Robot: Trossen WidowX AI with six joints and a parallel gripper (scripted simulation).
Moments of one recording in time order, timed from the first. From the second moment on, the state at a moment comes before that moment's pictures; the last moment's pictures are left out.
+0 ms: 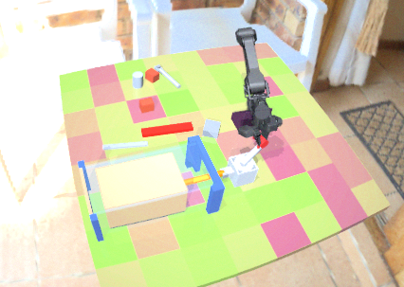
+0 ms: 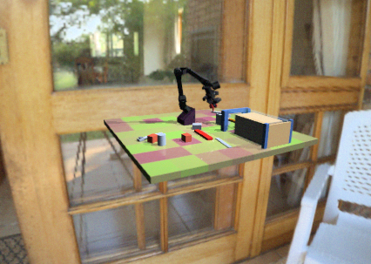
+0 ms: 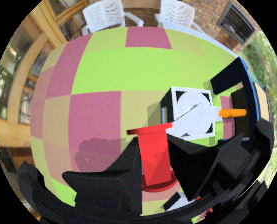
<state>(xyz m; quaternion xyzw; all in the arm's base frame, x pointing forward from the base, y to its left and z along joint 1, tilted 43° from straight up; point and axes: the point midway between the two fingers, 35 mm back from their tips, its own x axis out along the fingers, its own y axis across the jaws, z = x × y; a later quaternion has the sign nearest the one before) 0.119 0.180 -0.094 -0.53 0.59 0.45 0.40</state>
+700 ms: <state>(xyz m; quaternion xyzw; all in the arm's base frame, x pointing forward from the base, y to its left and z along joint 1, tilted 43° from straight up) 0.134 0.160 -0.079 -0.53 0.60 0.45 0.40</state>
